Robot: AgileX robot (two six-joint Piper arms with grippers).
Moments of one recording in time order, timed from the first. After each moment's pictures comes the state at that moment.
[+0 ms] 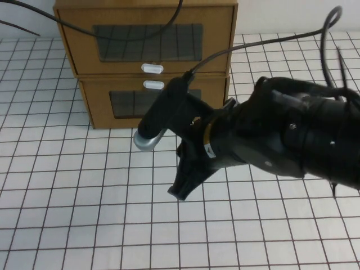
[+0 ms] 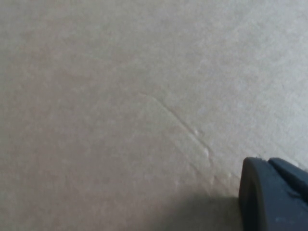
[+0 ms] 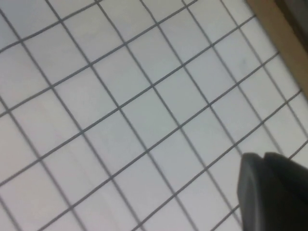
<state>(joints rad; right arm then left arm) 0.94 1.64 -1.34 -0.33 0.72 0.08 -0.21 2.16 -2.53 -0.50 1.23 0.48</state>
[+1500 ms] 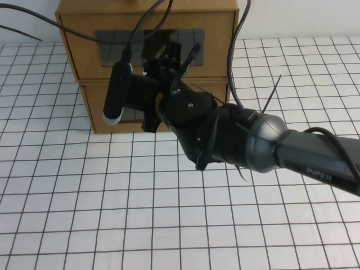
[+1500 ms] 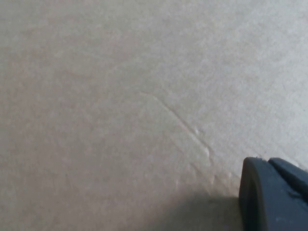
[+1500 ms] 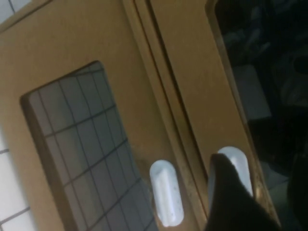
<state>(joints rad) 0.89 2.04 -1.62 -1.65 0.43 0.75 -0.21 2.16 -2.53 -0.50 1.23 0.47</state>
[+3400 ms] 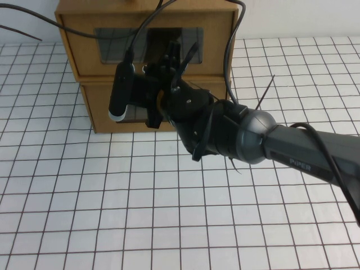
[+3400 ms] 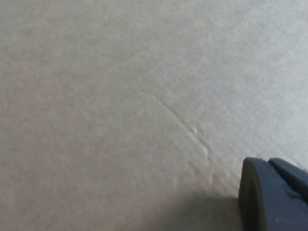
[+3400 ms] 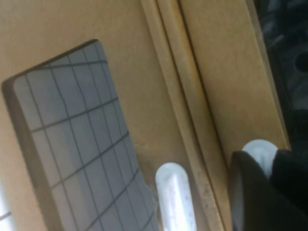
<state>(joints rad) 0.84 2.13 -1.71 -1.67 0.40 0.74 -0.21 2.16 -2.53 -0.50 1.23 0.47</state>
